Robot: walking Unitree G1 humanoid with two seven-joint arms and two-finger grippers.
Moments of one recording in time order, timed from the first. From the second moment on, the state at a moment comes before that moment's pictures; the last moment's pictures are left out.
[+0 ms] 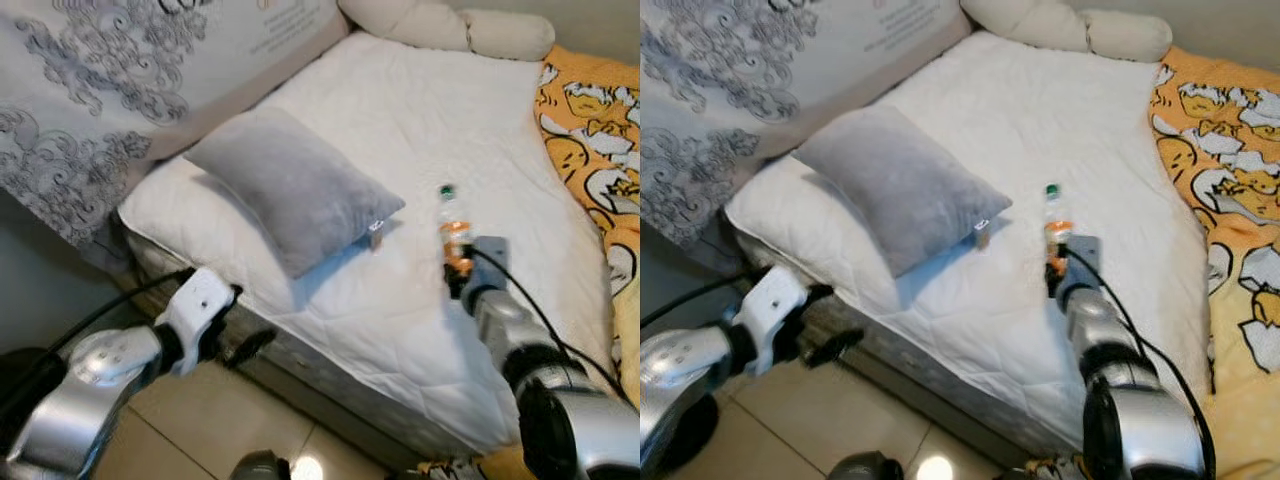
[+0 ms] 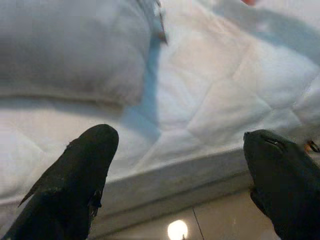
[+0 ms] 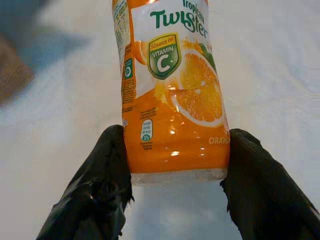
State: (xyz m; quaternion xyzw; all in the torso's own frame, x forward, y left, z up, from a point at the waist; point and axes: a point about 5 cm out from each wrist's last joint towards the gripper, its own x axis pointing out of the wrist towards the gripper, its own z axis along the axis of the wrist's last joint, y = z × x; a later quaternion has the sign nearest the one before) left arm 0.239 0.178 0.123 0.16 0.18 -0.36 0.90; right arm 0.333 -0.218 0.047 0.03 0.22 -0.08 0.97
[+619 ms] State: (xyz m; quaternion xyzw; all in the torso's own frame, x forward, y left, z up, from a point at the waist) left arm 0.269 0.160 0.105 0.10 0.14 -0.17 0.97; right arm 0.288 -0.170 0.088 0.11 0.05 -0.05 0.99
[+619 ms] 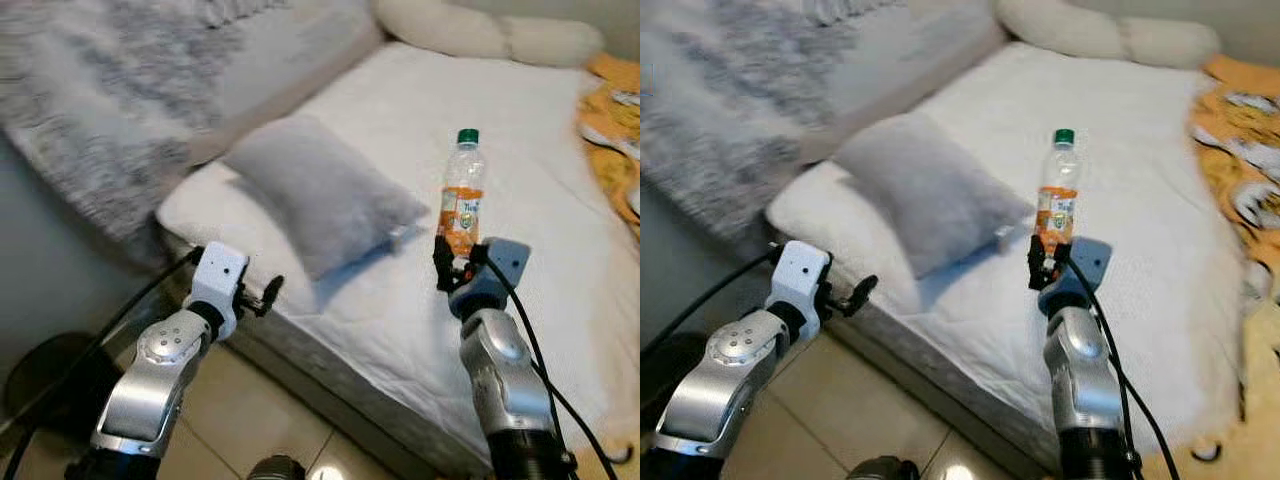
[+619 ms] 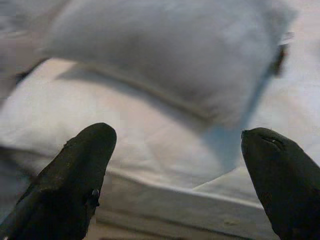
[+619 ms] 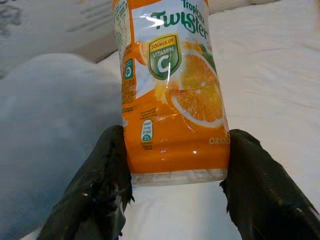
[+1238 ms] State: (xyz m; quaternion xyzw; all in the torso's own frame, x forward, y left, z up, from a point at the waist) left arm 0.267 0.184 0.105 0.05 0.13 -0.08 0.99; right arm 0.278 -0.147 0.088 0.11 0.09 -0.01 0.99
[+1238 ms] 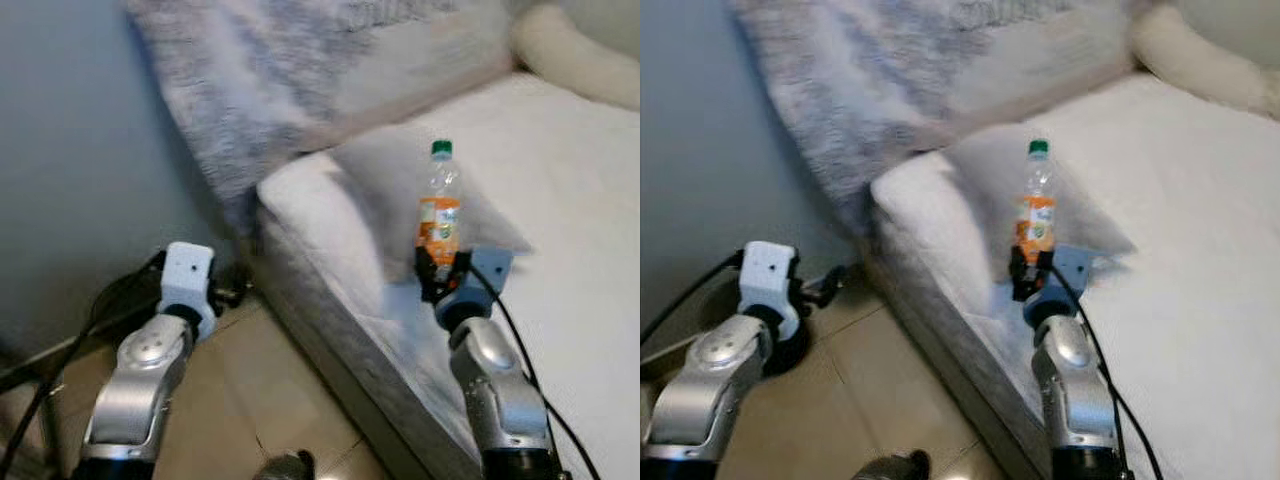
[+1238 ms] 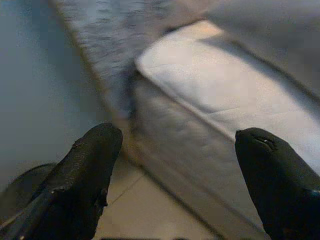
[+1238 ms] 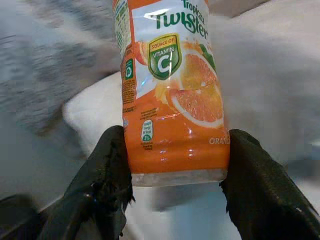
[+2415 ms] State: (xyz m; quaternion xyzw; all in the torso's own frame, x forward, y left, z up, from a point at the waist) left arm 0.276 0.193 0.110 0.08 0.13 -0.06 0.99; right arm 0.289 -0.125 0.092 0.10 0.11 0.05 0.99
